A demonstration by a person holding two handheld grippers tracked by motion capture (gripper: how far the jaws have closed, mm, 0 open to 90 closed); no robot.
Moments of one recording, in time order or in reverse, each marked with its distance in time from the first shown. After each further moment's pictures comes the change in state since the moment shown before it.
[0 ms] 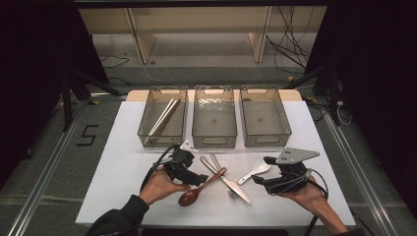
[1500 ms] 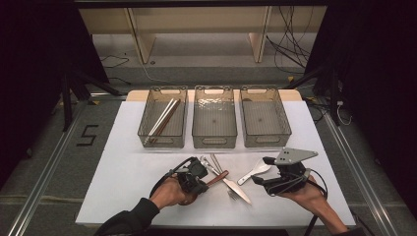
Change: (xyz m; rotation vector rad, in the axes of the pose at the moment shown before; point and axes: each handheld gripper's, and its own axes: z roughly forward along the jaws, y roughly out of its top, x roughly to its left) left arm -0.022 -0.009 0.039 0.225 -0.023 0.182; right arm 0.001 0.001 0.001 0.012 0.004 -0.019
